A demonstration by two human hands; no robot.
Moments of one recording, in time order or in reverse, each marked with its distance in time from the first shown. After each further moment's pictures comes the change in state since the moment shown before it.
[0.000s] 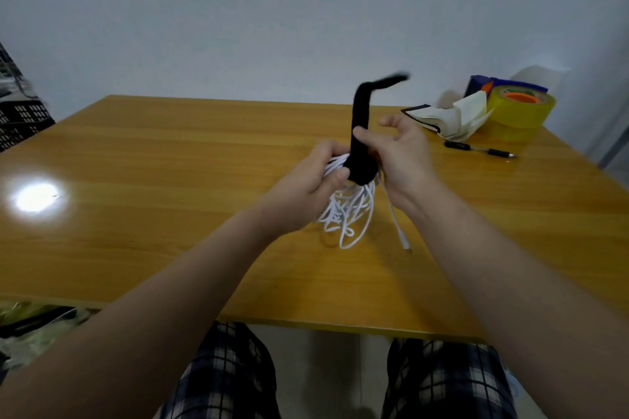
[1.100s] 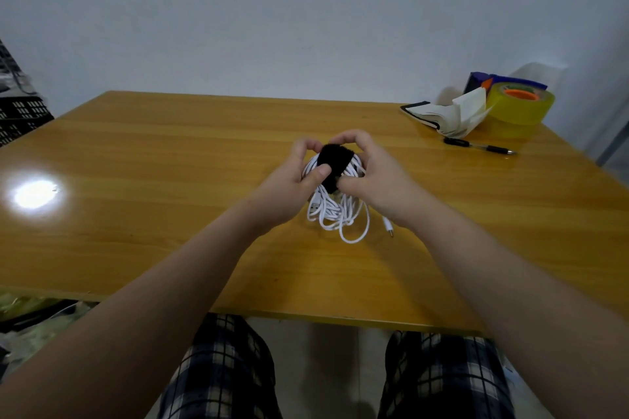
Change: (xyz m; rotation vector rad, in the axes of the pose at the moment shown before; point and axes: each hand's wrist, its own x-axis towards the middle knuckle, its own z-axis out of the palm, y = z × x) left_hand -0.008 -0.017 -0.005 -0.169 0.039 -0.315; right_hand -0.024 0.007 -0.002 -0.483 -0.430 -0.067
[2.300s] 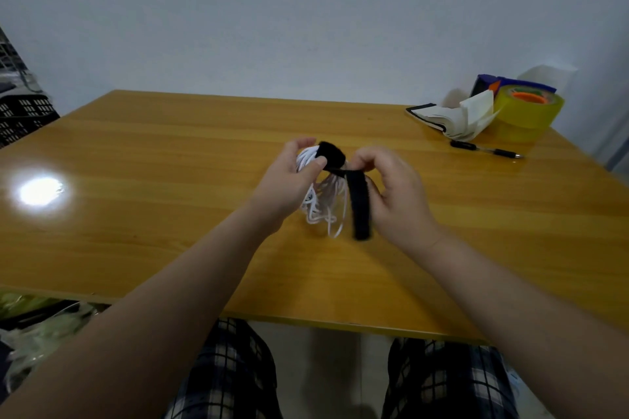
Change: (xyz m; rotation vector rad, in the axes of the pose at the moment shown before) left_hand 0.004 0.003 0.000 -0.163 0.213 -0.098; right_hand -0.013 0.022 0.005 -0.370 0.293 -0.610
